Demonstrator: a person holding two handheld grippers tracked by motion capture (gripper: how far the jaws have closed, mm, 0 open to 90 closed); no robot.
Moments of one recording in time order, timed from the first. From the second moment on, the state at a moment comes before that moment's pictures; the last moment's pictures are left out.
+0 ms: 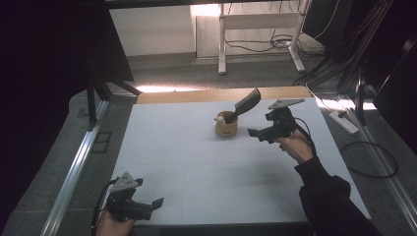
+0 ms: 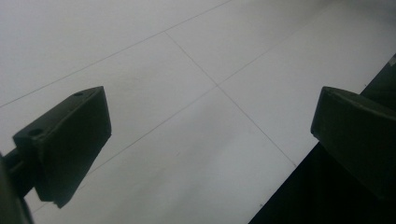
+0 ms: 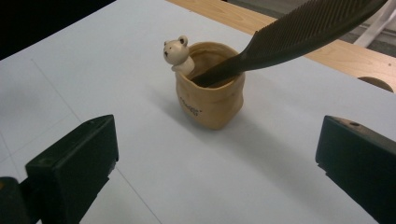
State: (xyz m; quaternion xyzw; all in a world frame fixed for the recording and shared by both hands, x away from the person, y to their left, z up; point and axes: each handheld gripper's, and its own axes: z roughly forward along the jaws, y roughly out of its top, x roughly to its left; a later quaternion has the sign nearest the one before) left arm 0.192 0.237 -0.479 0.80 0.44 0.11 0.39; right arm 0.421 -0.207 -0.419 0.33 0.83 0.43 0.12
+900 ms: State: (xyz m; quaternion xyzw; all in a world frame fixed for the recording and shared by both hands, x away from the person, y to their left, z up) left arm 0.192 0.237 -0.478 0.80 0.44 0.10 0.39; right arm 0.386 -0.220 -0.425 0.31 0.84 0.41 0.15
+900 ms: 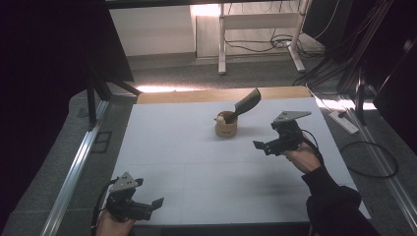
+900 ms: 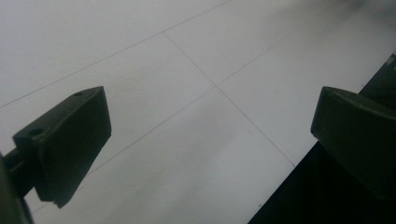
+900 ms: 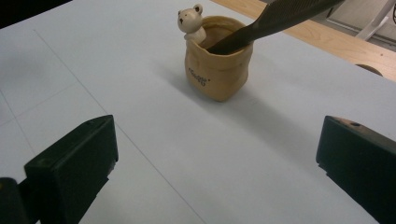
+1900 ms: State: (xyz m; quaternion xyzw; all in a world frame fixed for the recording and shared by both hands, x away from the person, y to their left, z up) left arm 0.190 0.245 -0.477 0.79 0.45 0.11 0.40; right arm 0.348 -0.249 -0.432 0.33 0.83 0.41 0.15
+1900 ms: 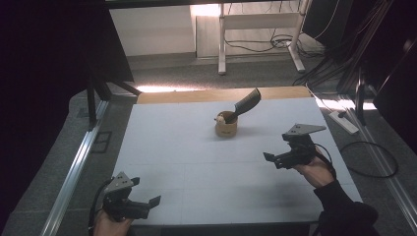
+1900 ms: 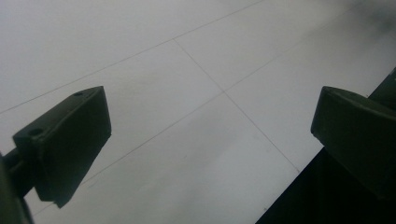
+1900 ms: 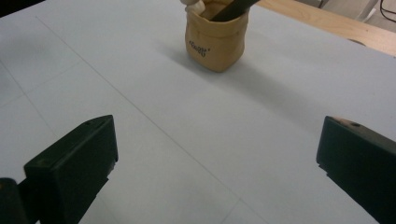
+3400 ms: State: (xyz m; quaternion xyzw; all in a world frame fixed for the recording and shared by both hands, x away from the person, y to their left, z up) left arm 0.192 0.246 -0.478 0.79 0.44 0.10 0.41; right arm 0.293 -0.300 -0.447 0.37 0.83 0.39 0.17
